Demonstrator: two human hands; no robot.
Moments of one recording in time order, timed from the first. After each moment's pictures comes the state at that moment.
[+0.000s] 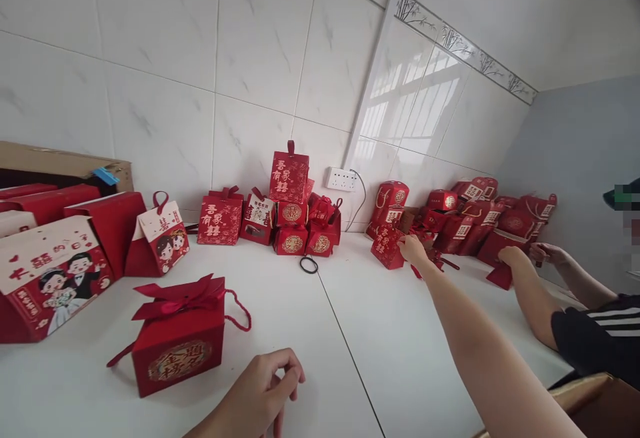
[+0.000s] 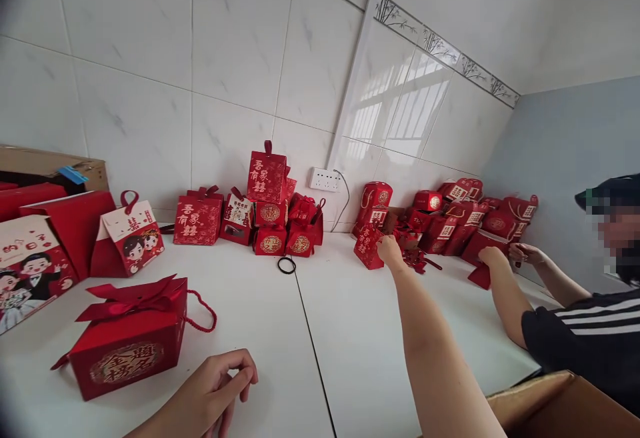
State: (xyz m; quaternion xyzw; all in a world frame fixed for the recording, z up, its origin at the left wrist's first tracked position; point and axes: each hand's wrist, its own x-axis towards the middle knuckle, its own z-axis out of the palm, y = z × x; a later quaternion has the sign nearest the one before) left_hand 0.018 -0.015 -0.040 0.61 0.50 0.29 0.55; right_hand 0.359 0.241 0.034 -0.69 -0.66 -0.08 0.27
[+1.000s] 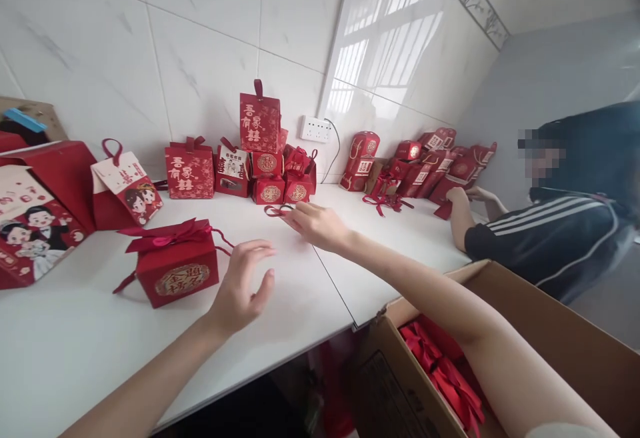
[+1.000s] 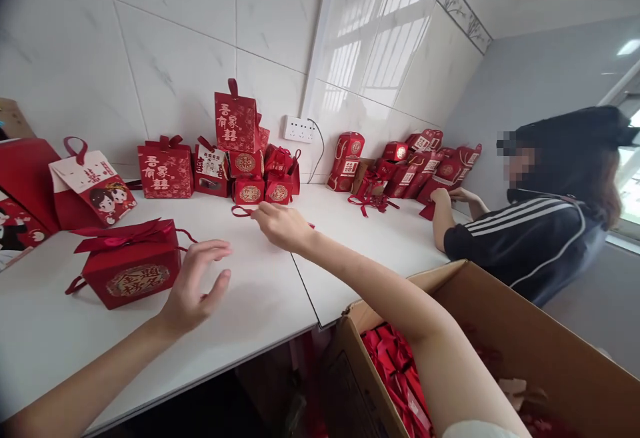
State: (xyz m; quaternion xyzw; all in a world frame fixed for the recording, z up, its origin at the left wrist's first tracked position) left_hand 0.006 -0.016 -0.033 0.76 0.34 0.55 -0.04; right_hand 0.182 0.060 0.048 -0.33 -0.90 -0.22 0.16
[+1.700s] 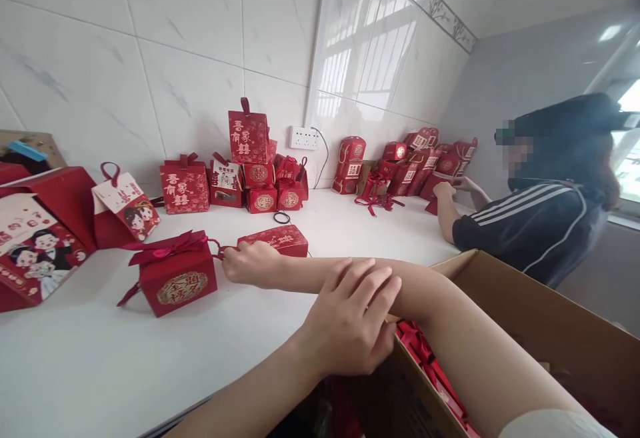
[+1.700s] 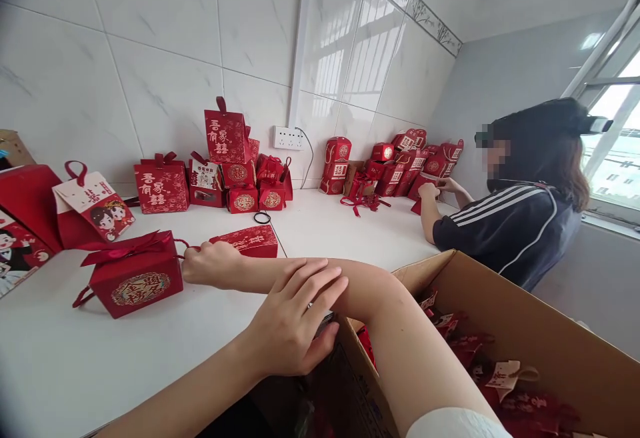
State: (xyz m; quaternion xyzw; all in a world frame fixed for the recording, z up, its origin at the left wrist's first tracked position) left_hand 0.121 -0.080 0.028 0.86 0.16 0.47 -0.15; right_hand 0.094 0.014 0.031 -0.21 -0.94 -0.28 0.00
